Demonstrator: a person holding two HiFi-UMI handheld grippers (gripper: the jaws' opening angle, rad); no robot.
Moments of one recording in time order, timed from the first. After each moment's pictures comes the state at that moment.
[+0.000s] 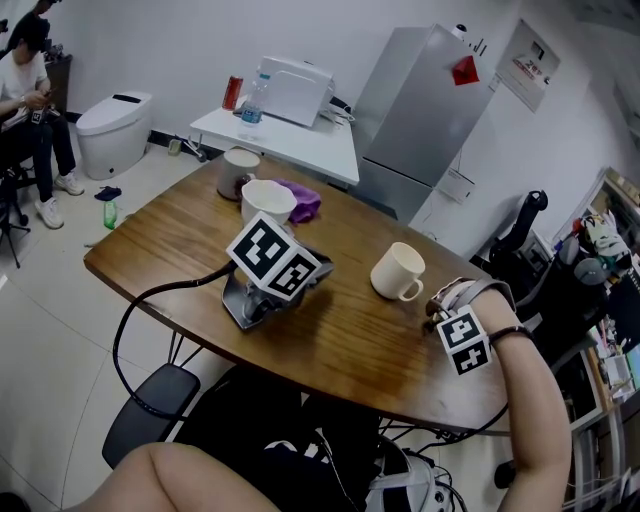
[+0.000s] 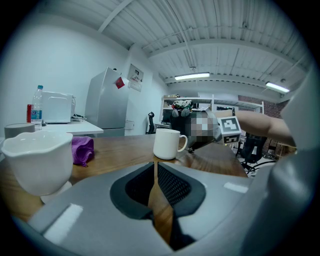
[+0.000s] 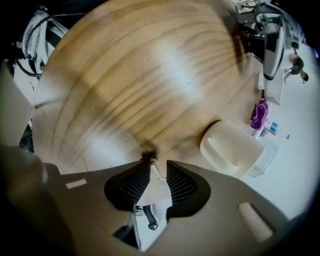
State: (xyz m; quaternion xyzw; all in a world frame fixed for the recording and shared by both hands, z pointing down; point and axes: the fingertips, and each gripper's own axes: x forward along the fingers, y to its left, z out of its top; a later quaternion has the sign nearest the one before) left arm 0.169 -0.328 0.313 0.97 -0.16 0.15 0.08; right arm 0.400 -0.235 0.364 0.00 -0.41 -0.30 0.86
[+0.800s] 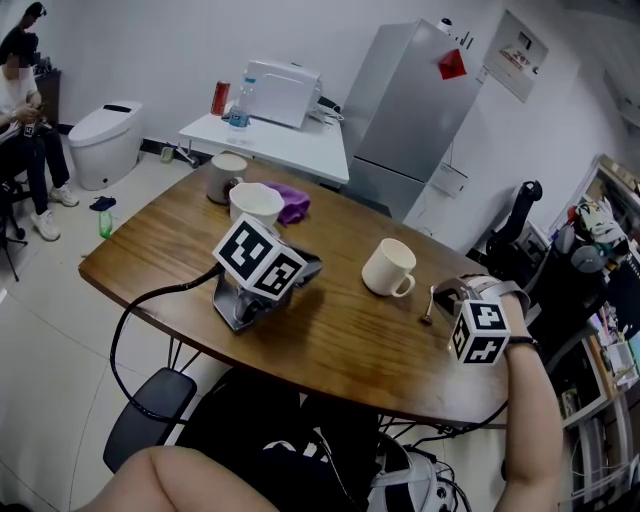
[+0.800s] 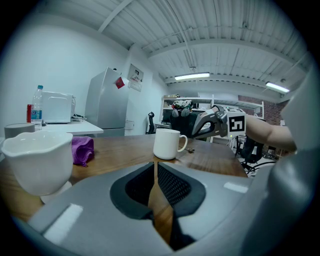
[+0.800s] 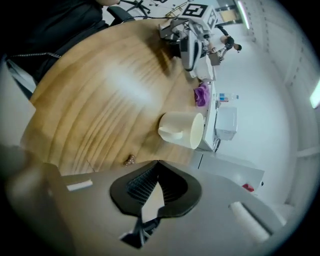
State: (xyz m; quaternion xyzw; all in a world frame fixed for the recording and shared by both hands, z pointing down) left arm 0.167 -0.329 0.314 0.97 -0.16 0.15 0.08; right arm 0.372 -0.244 0.307 0.26 -0.54 -0.29 0.75
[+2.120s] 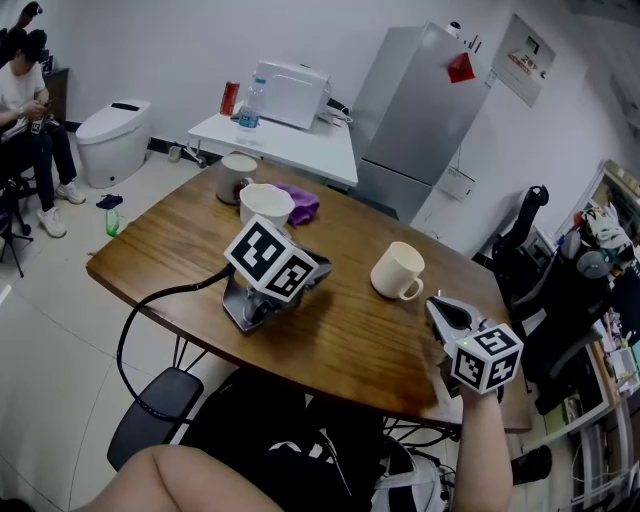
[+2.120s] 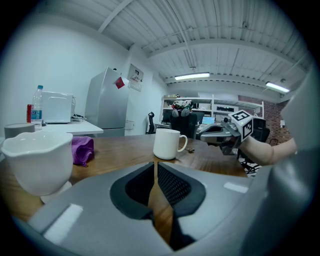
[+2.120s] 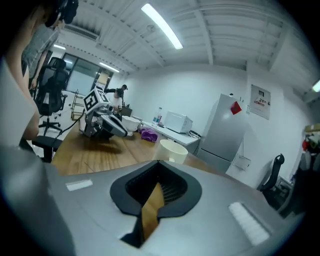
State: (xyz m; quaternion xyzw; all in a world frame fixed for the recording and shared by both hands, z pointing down) left arm 0.167 -0.329 0.315 0.97 -0.16 0.15 0.08; right arm 0.319 -0.236 0.282 0.56 -0.79 -0.03 0.24
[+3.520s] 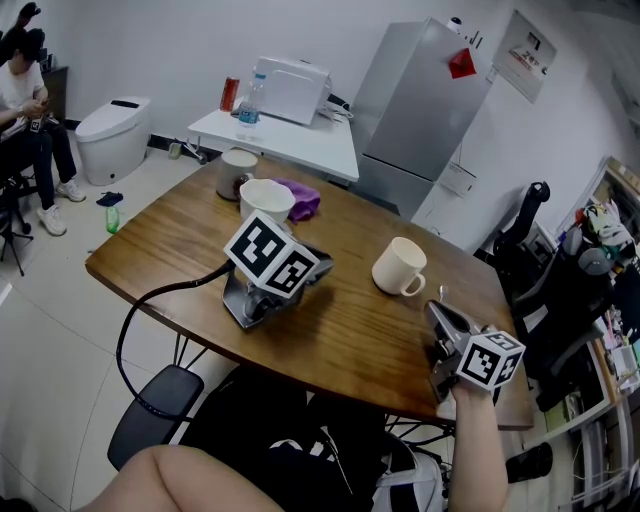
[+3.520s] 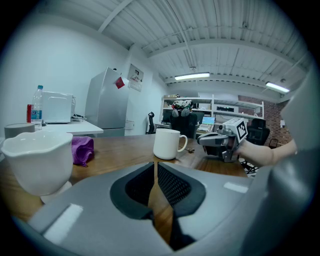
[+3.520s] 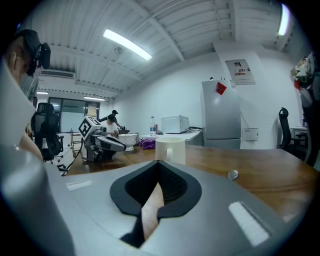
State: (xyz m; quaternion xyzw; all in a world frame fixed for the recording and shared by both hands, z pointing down) left arm 0.167 -0.329 0.312 0.97 -0.16 0.15 0.08; right arm 0.335 -0.235 0.294 0.56 -0.82 0.08 0.08
